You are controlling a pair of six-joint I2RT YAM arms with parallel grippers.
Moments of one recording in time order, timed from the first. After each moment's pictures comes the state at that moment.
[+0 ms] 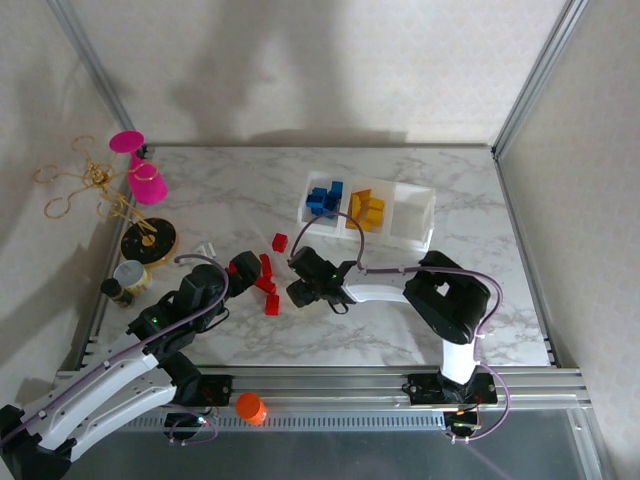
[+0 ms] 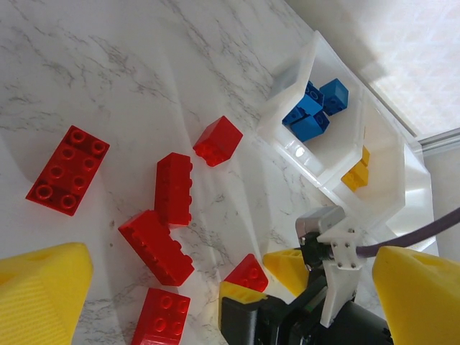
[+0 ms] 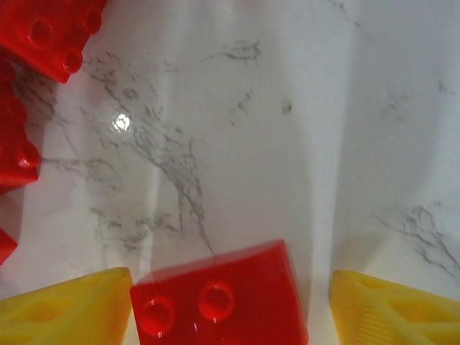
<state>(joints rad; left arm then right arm) -0.68 0.63 0.53 -0.45 -0.38 -1.05 1.02 1.87 1.05 -0.19 0.16 0.27</state>
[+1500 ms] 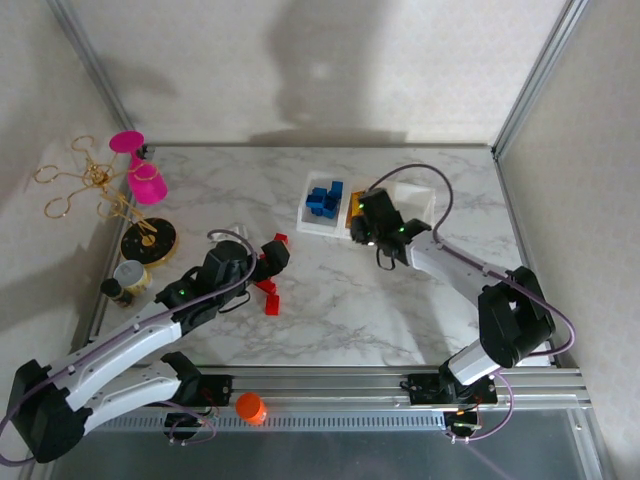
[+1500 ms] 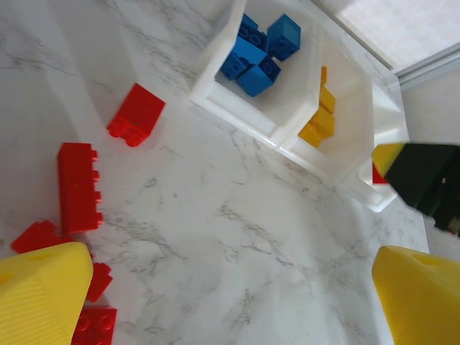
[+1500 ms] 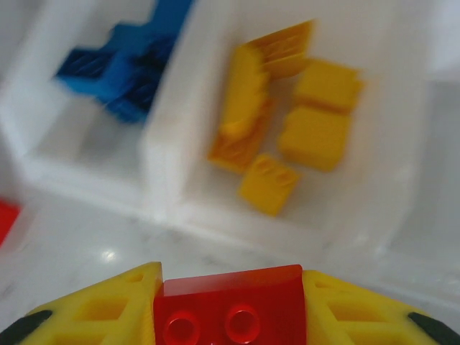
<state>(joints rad) -0.67 0.95 0.65 -0.26 -0.18 -0.93 0.57 1.54 1.07 -0.37 0.24 0.43</state>
